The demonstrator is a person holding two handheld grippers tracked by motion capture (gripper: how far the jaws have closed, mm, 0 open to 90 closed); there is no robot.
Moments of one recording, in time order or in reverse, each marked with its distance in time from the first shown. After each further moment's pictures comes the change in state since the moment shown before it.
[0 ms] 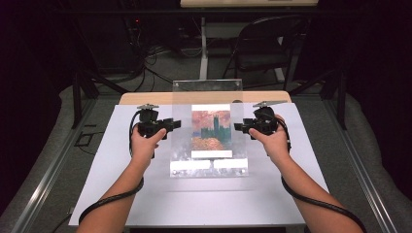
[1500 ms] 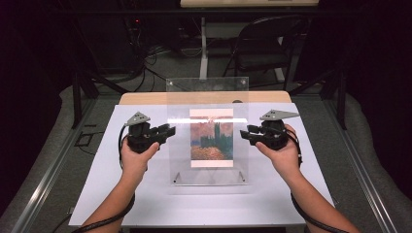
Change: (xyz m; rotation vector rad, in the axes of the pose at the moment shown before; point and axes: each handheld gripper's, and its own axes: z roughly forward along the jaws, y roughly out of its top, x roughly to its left) left arm -0.039 -0.024 -0.054 -0.117 0.002 0.133; right arm 0.041 -0.017 -0.056 -0.075 -0.042 -0.136
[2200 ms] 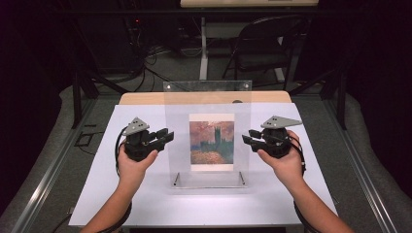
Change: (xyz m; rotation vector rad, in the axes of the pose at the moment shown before) left arm -0.019 -0.007 -0.019 -0.009 0.029 0.082; right arm 0.019 -0.006 -0.020 -0.002 -0.041 -0.052
